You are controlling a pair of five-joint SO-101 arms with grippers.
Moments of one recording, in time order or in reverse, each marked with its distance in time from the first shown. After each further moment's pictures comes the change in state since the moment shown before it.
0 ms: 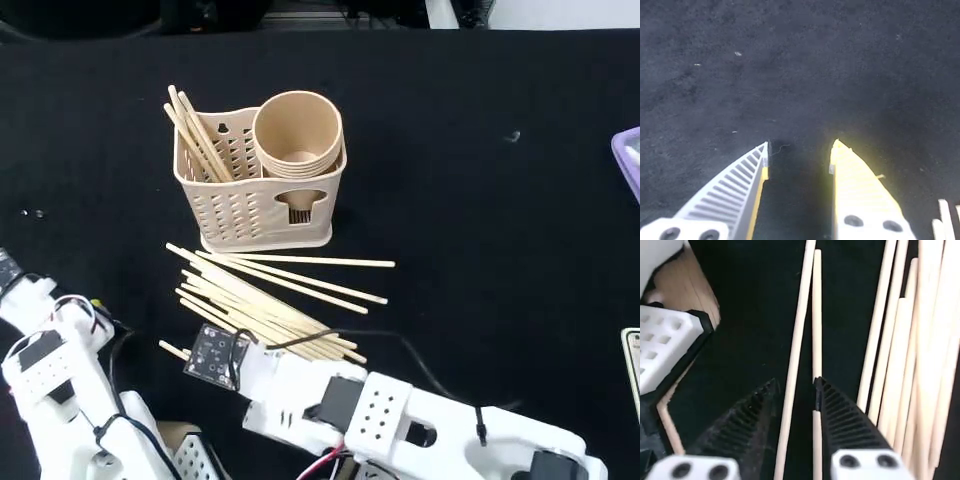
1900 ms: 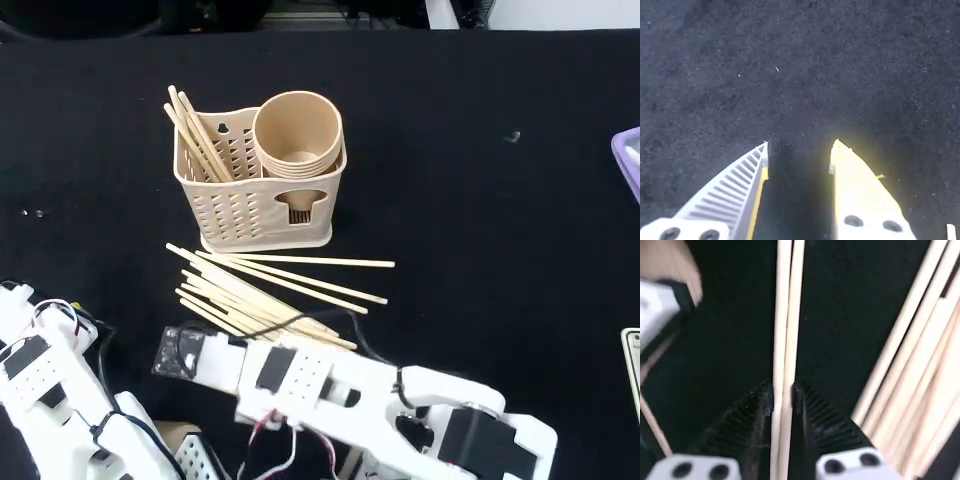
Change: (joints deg) left arm -6.0 0.0 -1.5 0.0 0.1; right arm 3.0 30.8 -20.2 8.7 11.1
